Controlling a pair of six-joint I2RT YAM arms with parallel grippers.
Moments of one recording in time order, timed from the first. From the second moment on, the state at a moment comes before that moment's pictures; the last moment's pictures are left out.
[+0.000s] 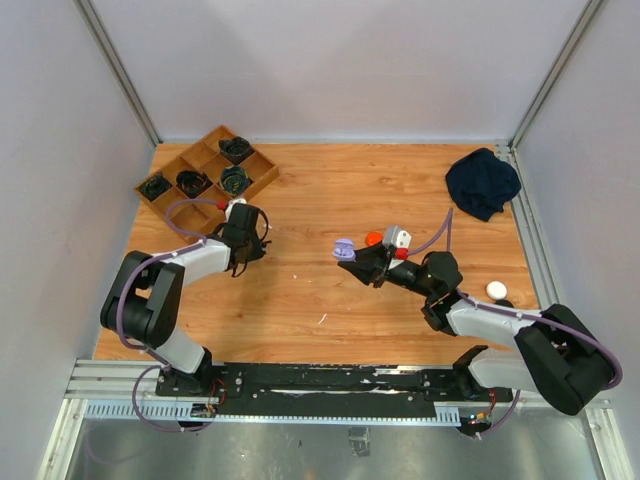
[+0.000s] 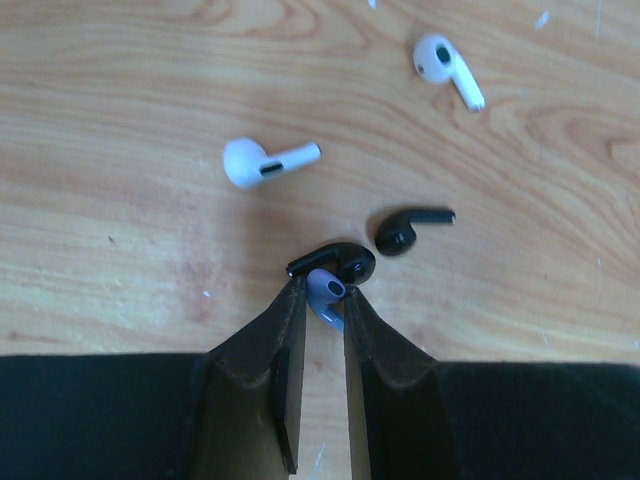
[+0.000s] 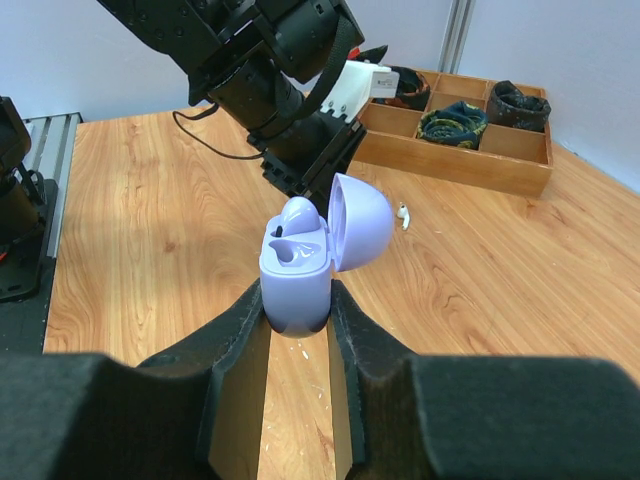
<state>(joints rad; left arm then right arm) -0.32 1.57 0.75 -0.08 -0.26 -0.55 0.62 1.23 0.30 1.09 -0.58 0.05</state>
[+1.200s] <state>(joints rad) -0.56 1.62 0.97 -0.56 -0.42 -0.43 0.62 1.16 0.30 1.05 -0.58 0.05</state>
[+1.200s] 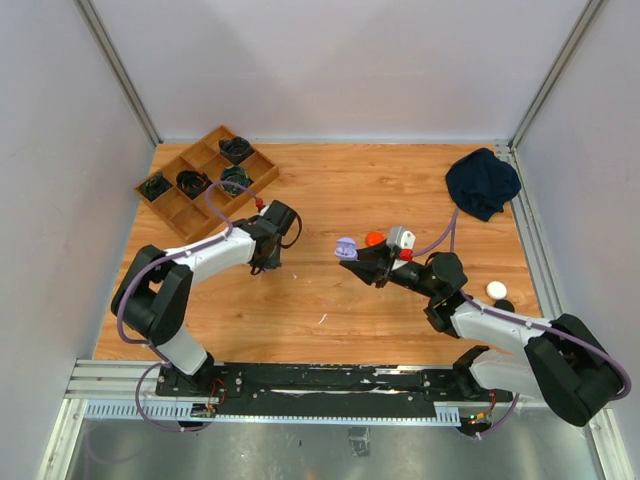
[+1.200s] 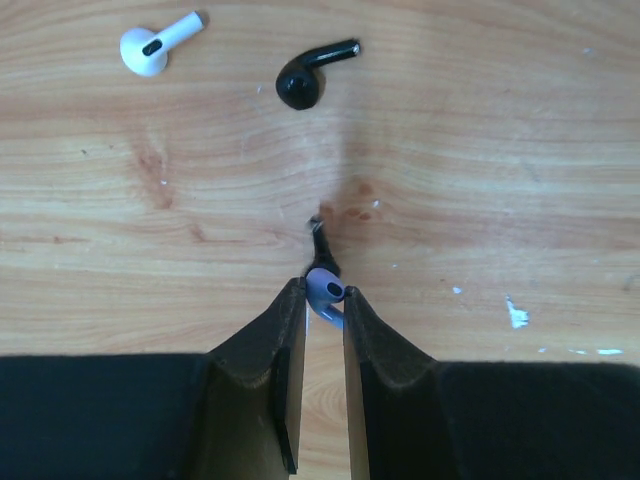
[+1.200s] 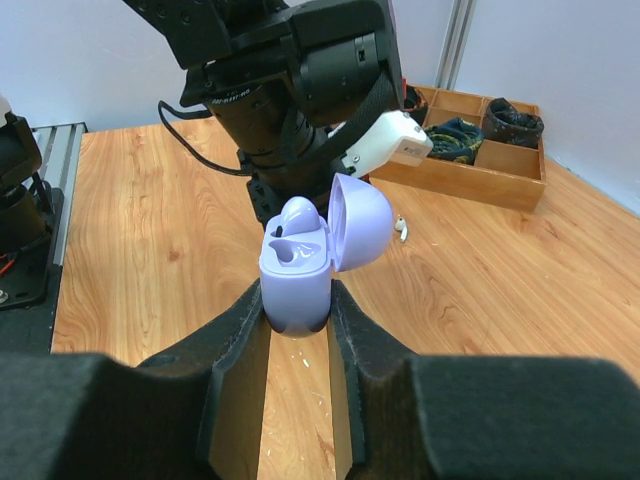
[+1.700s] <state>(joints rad) -0.50 1.54 0.97 -0.47 -0.20 -0.39 0.62 1.10 0.30 0.98 -0.57 0.03</state>
